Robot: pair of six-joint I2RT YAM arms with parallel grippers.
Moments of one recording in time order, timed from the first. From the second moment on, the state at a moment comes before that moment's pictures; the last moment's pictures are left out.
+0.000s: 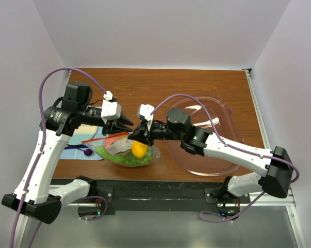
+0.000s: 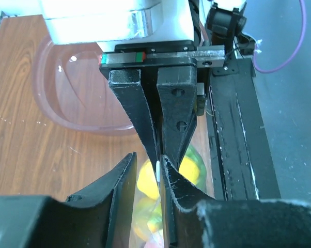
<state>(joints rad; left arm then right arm) -0.30 1.10 1.43 -1.09 1.12 0.82 1.04 1.34 1.07 0.15 -0.40 0.02</state>
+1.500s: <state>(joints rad) -0.31 1.13 1.41 -1.19 1.06 0.93 1.02 1.34 1.08 0.11 -0.41 0.02</state>
